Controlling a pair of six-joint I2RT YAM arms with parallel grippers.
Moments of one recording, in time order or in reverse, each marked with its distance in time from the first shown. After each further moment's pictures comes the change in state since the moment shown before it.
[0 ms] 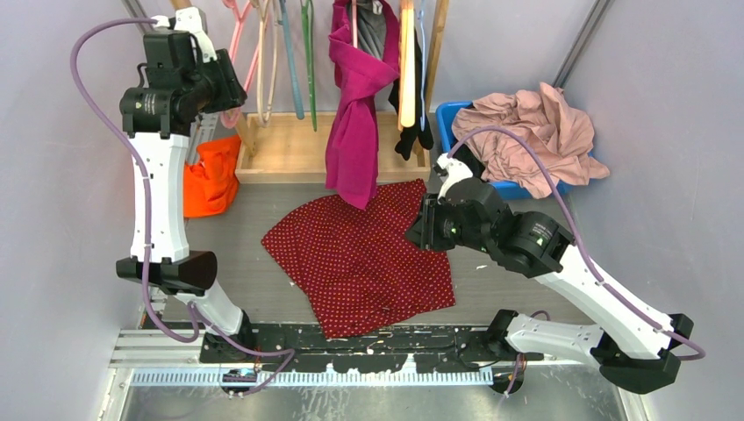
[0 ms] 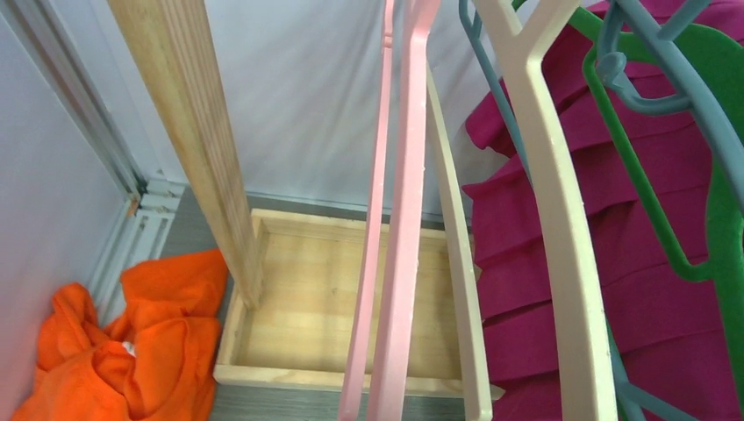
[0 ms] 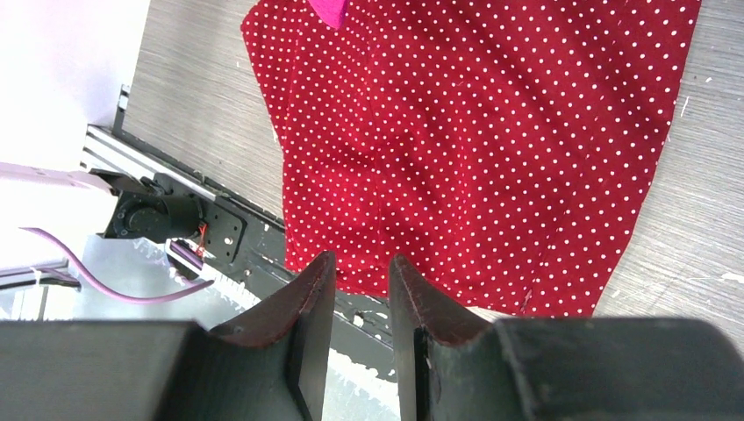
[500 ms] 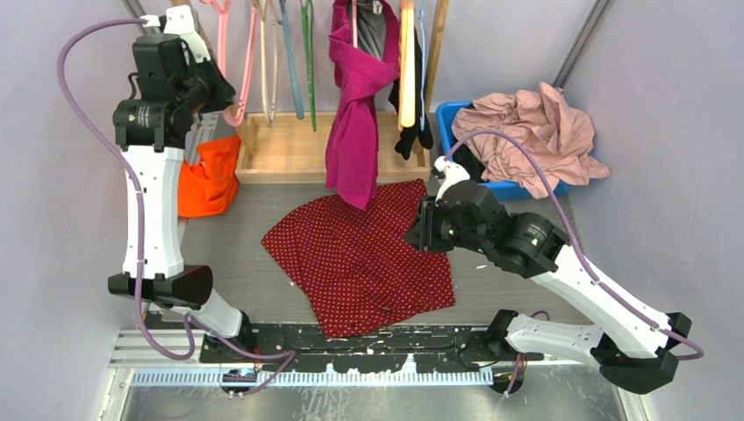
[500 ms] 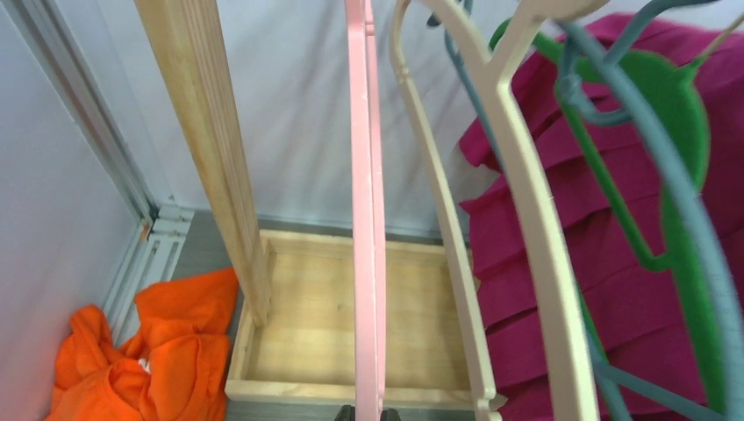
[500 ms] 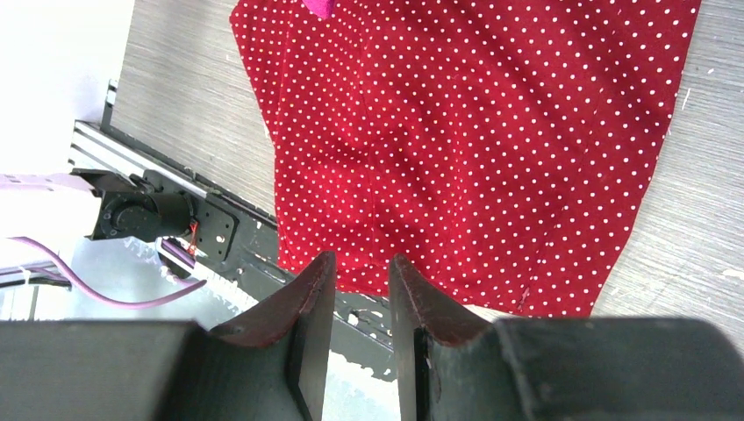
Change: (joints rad) left arm 0.002 -0.085 -0.110 0.114 -0.018 0.037; right arm 0.000 -0.002 -0.037 0.013 -0.001 0.000
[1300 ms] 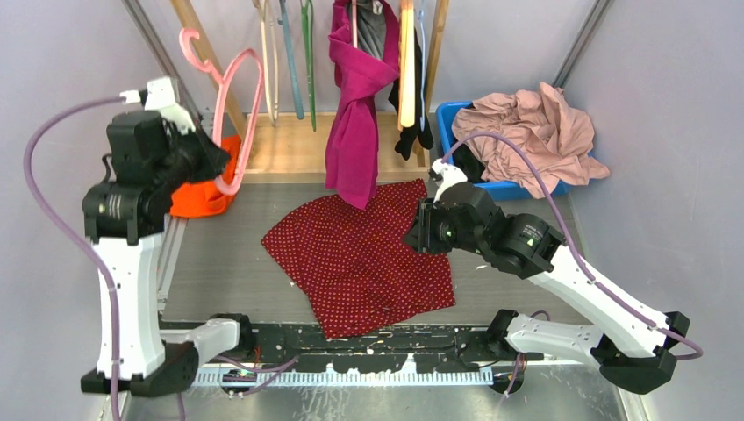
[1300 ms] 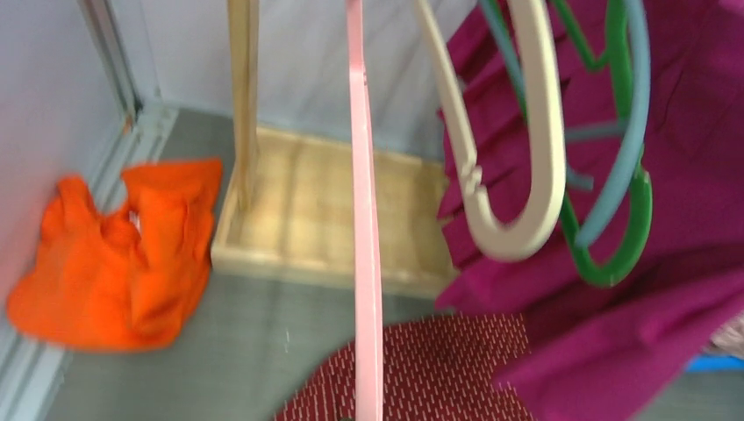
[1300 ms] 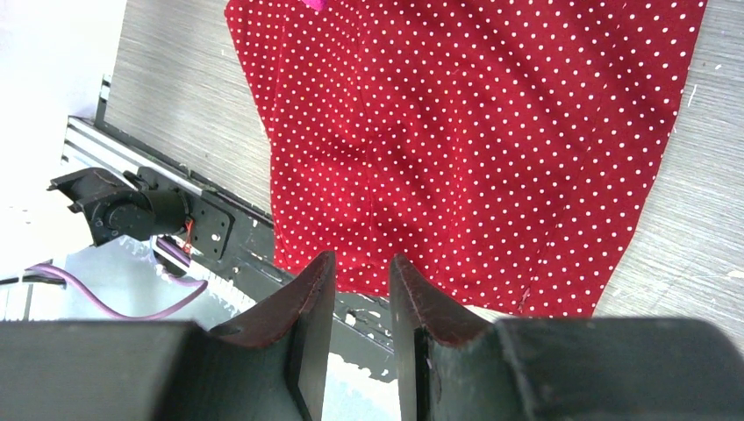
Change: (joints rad) left arm 0.000 -0.430 -0.399 -0.071 0.059 -0.083; right arm 0.000 -0.001 -0.030 0.021 -0.005 -0.002
